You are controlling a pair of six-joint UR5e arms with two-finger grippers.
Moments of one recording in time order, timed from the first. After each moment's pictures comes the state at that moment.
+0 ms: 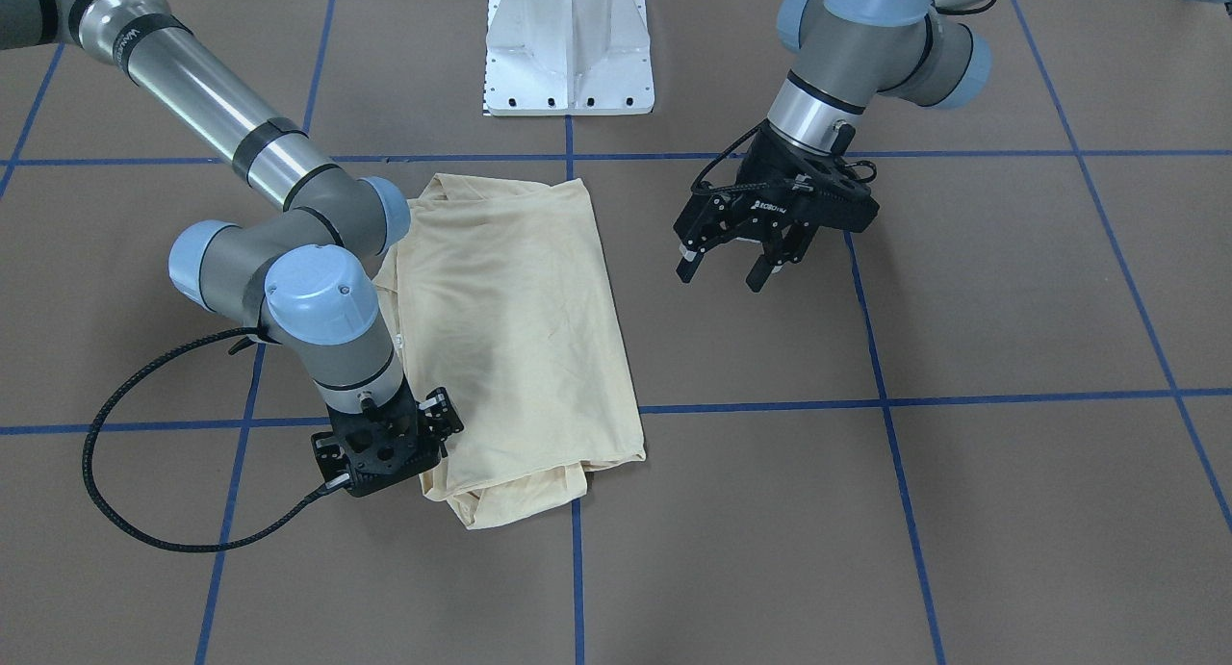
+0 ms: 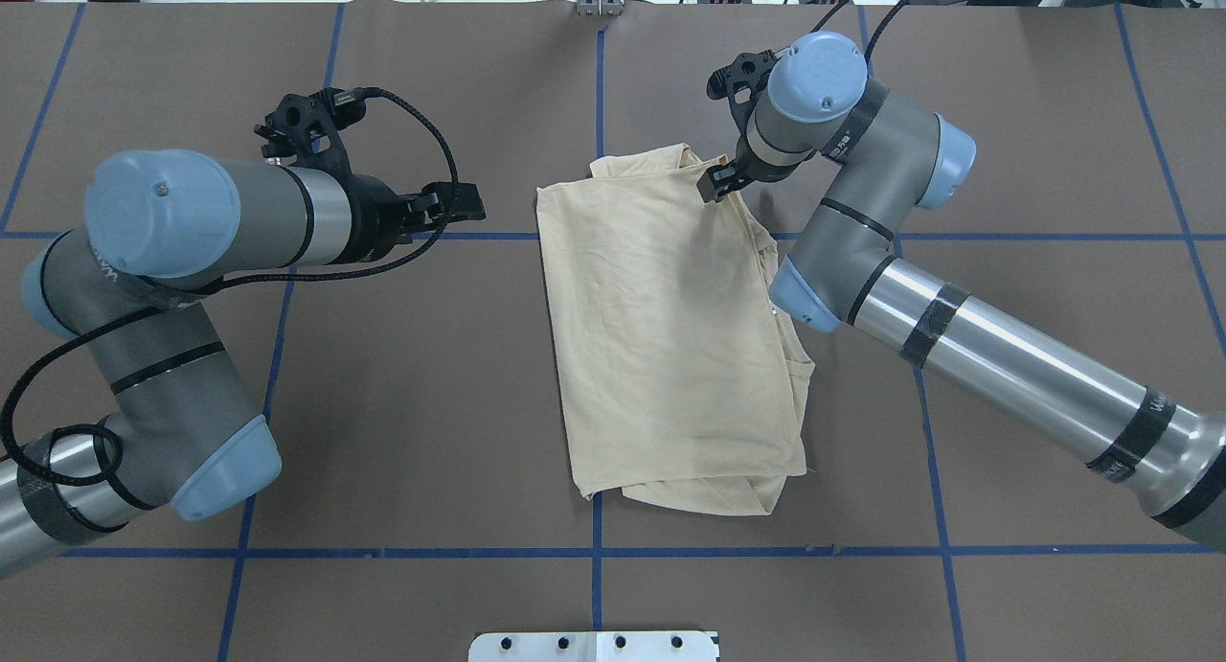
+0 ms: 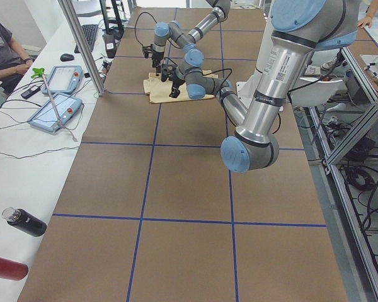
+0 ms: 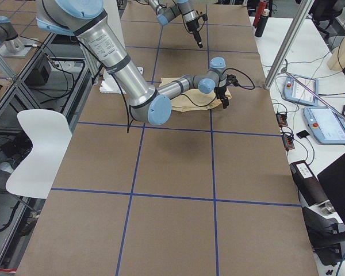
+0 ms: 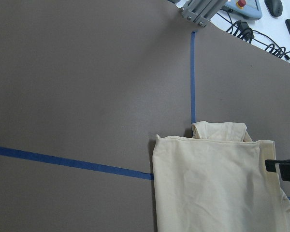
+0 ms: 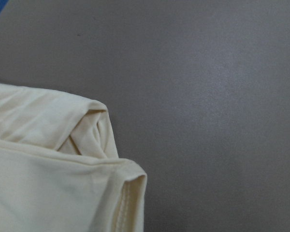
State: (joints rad) left arm -0.65 -2.00 -1.84 -2.12 -1.71 -1.43; right arm 0.77 -0.82 1.15 -1.14 1.86 0.63
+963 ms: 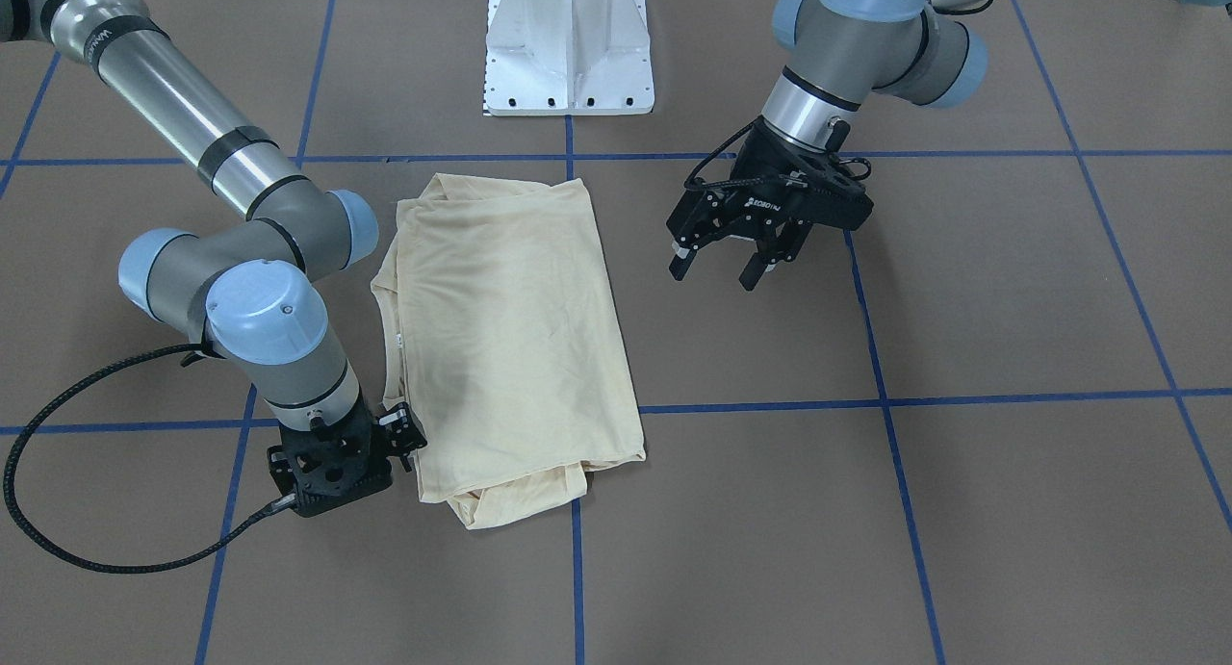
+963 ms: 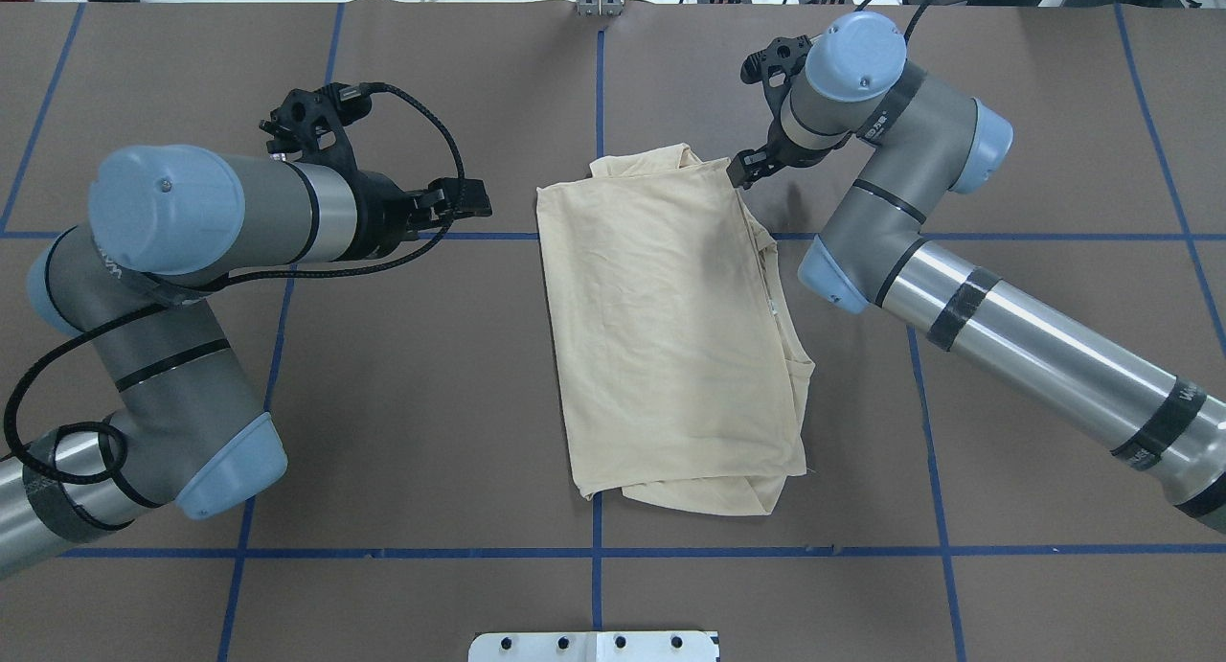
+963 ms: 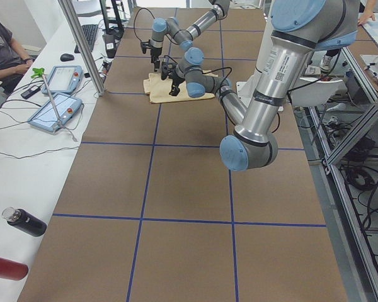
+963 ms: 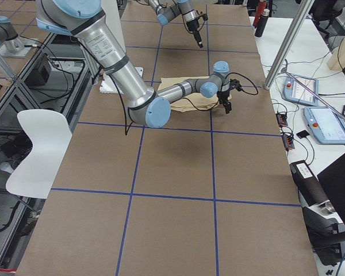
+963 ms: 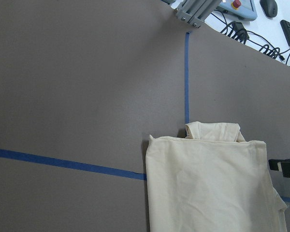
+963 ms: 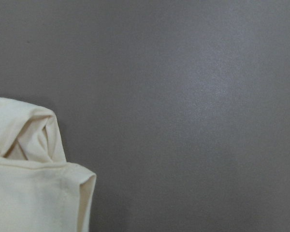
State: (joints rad) left arm -0.64 -2.01 -1.84 -2.12 -1.71 -1.43; right arm 0.83 -0.85 1.17 -1.14 1.93 0.63
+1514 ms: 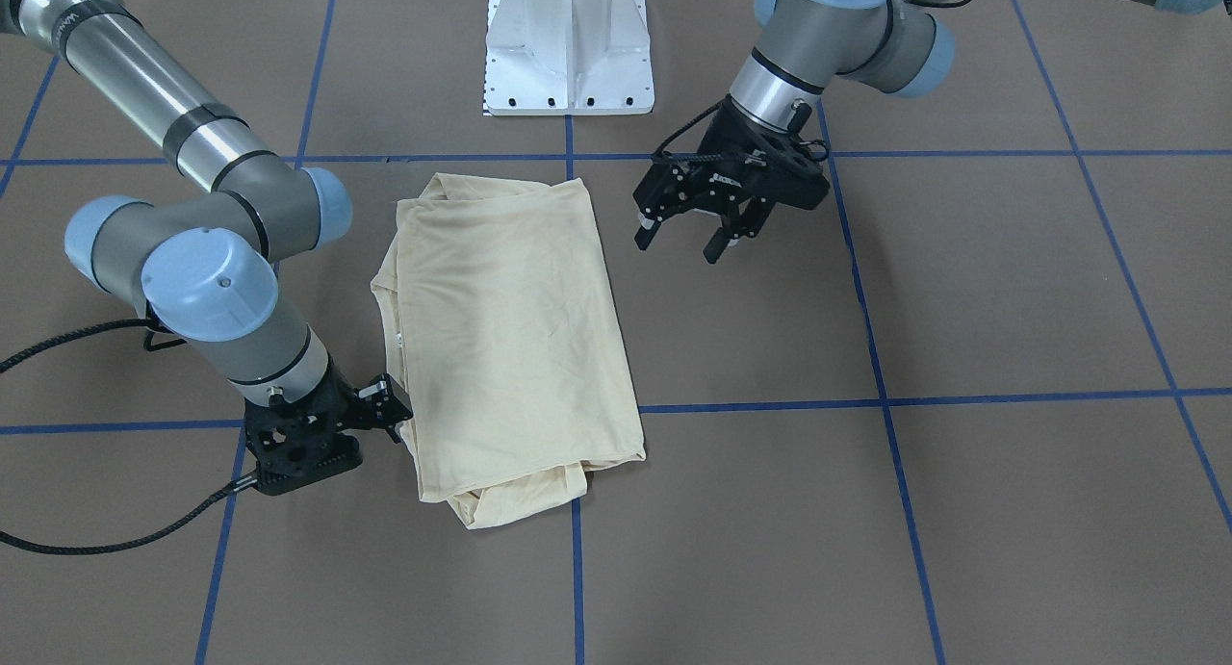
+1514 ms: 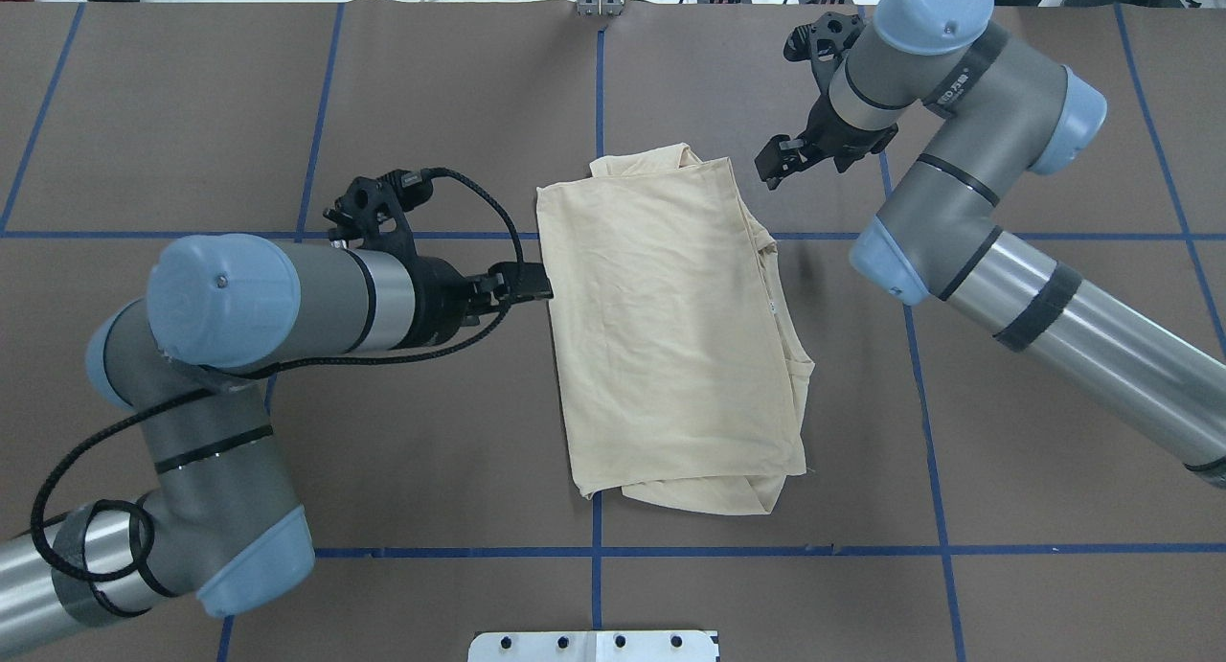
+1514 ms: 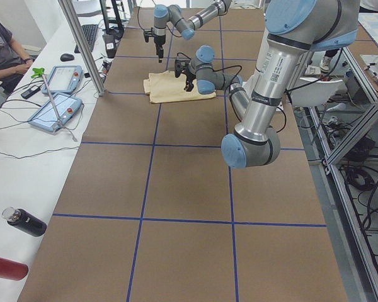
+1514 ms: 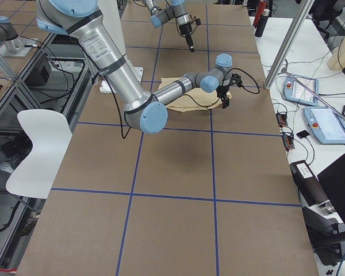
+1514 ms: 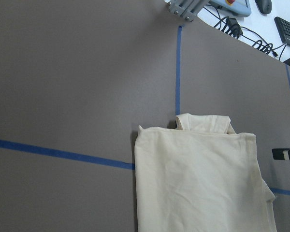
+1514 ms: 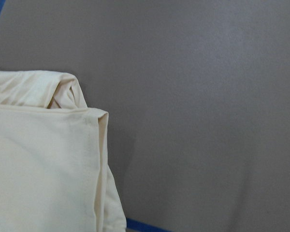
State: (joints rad) left arm -0.48 -2.02 -1.89 -2.12 -1.71 -1.57; right arm 0.87 -0.98 1.46 -1.34 2.07 0.68
